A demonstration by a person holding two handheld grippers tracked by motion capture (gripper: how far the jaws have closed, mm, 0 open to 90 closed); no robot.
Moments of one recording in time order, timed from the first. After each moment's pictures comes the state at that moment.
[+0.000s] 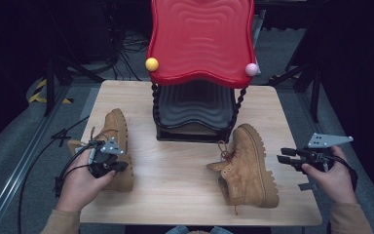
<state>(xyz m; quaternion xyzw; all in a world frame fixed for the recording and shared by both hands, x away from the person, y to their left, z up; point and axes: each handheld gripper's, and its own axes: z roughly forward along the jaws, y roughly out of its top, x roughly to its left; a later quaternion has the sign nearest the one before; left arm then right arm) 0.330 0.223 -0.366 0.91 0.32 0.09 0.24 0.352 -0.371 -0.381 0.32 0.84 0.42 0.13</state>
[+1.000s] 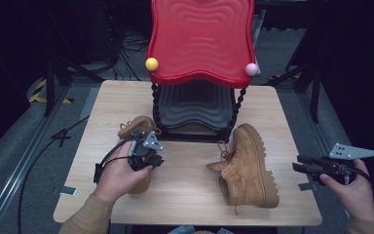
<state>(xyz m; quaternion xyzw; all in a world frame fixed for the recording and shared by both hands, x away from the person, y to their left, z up) 0.344 0.141 -0.351 0.93 0.25 0.09 0.26 0.317 -0.403 -0.377 0.36 0.81 0.44 0.14</state>
